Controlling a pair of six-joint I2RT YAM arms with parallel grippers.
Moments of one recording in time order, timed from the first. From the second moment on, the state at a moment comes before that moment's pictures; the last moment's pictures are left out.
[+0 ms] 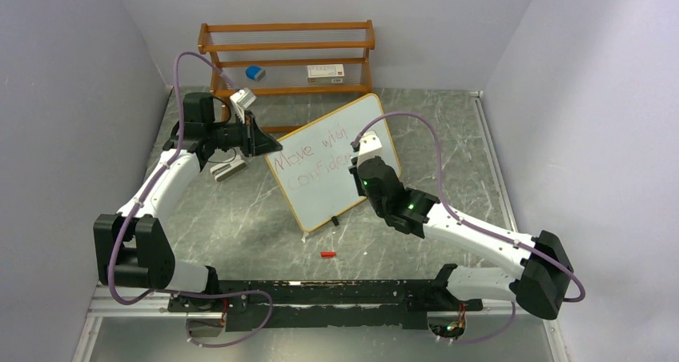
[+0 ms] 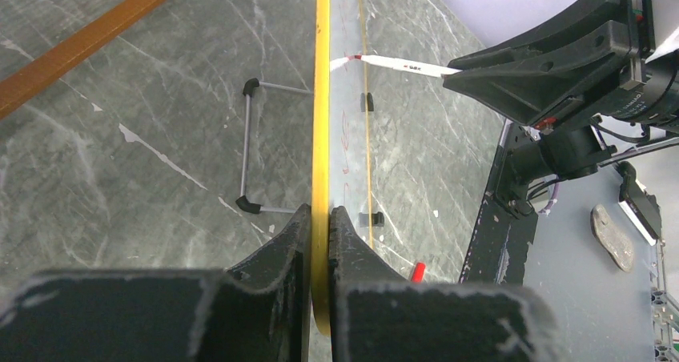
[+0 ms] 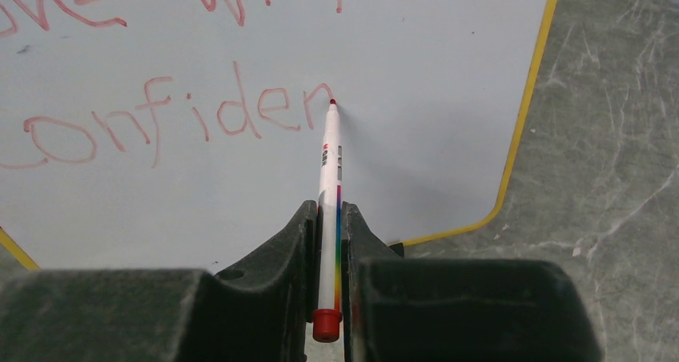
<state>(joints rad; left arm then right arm) -0.09 1.40 1.07 -0.24 1.04 -0.01 0.93 1.17 0.82 -0.11 0.59 0.13</state>
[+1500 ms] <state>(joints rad) -0.09 1.40 1.07 -0.24 1.04 -0.01 0.85 1.11 0.79 -0.09 0.53 0.13</state>
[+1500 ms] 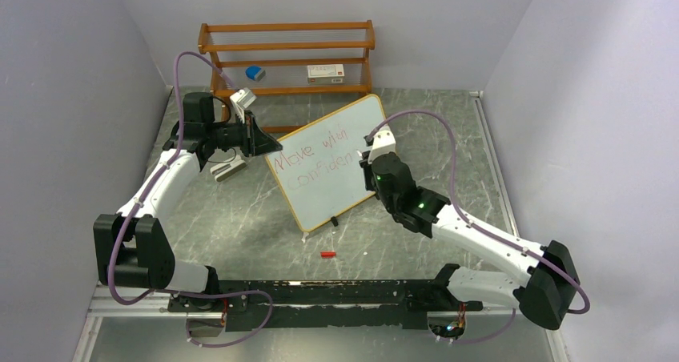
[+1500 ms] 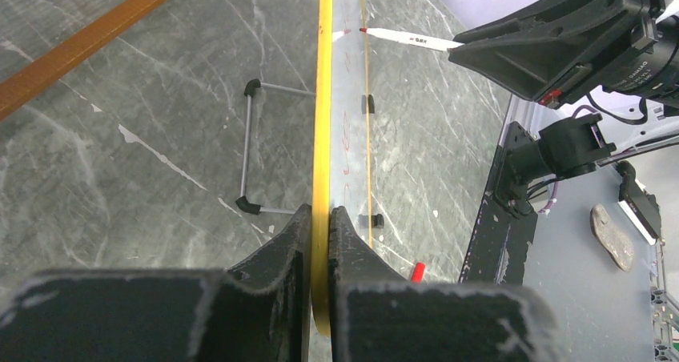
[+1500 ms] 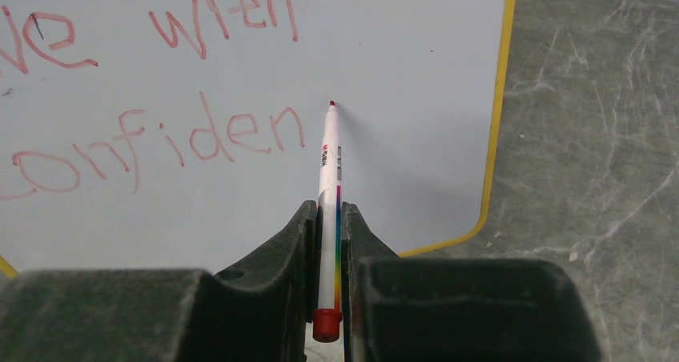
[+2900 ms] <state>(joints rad) -0.09 1.40 1.07 -0.25 1.04 -0.01 0.83 1.11 0.77 -0.11 0.44 0.14</state>
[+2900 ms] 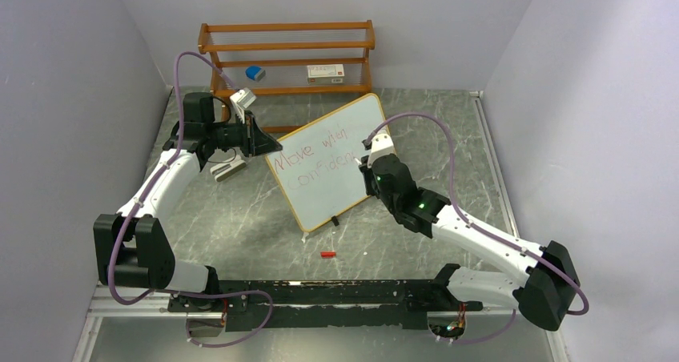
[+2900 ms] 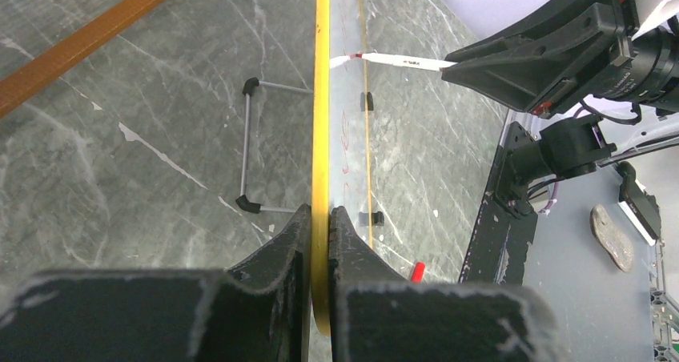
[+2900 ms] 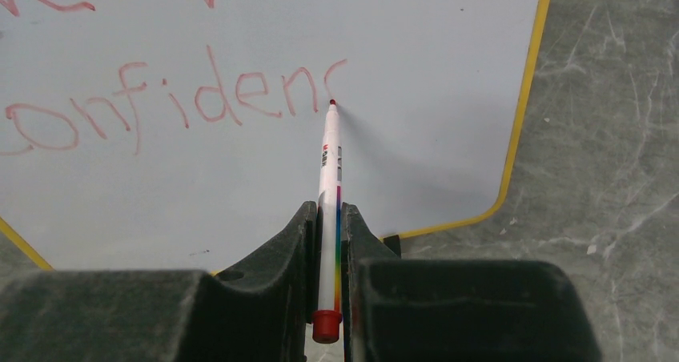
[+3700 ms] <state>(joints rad) -0.09 1.40 1.07 -0.25 1.04 -0.01 0.81 1.08 0.75 -0.10 0.48 0.14</state>
